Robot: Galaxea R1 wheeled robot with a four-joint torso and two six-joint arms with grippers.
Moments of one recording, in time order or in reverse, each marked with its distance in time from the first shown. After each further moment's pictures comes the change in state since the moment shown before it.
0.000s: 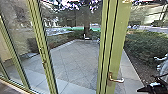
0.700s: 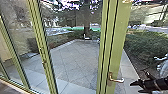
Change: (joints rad) left arm 0.000 0.006 -0.013 0.000 0.000 -0.001; right arm 0.016 0.164 -0.177 0.000 0.001 0.117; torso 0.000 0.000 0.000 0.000
